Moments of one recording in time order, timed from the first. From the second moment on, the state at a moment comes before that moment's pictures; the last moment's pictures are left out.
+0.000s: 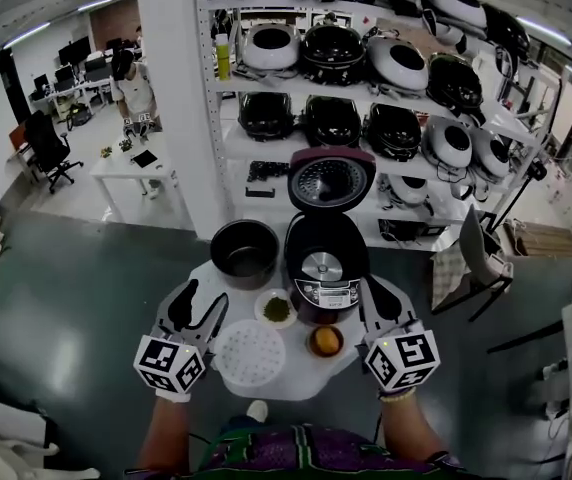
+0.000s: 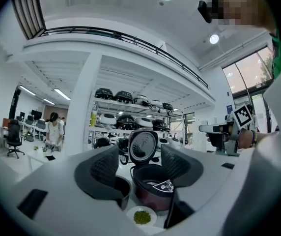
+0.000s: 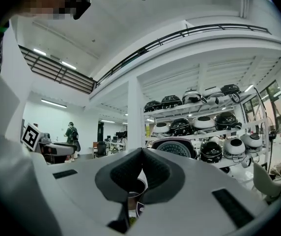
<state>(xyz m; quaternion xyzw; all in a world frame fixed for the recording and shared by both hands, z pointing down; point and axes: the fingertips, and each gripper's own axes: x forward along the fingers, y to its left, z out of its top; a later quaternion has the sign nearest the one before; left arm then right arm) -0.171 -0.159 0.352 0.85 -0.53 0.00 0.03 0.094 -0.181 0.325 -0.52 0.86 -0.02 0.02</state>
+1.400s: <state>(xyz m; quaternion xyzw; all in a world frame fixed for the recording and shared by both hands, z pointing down) -0.278 -0.398 0.536 0.83 -0.53 0.12 0.09 -0.020 -0.287 0.379 -0.57 0.82 -0.01 -0.05</state>
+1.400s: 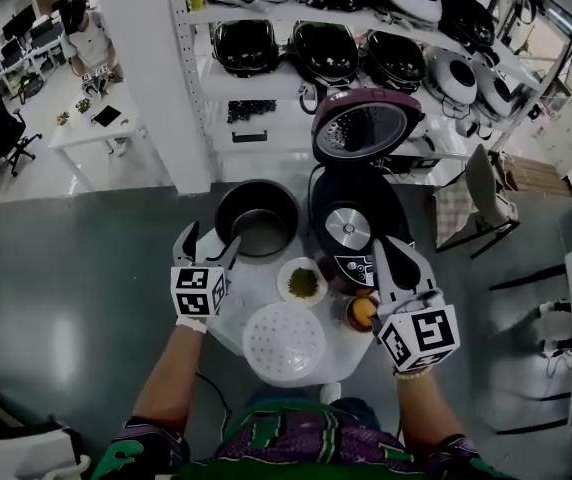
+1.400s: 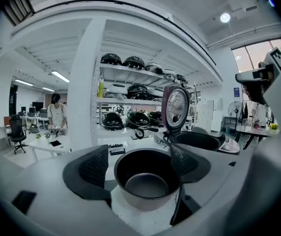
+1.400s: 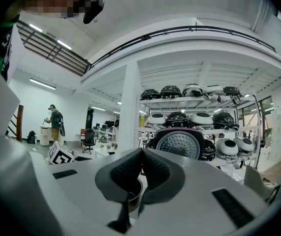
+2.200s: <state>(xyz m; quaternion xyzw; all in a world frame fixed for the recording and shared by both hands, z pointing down) -0.295 -0.491 0.670 0.79 -0.55 0.20 0.19 -0.016 -0.322 0.424 -0.59 0.80 -0.04 -0.09</state>
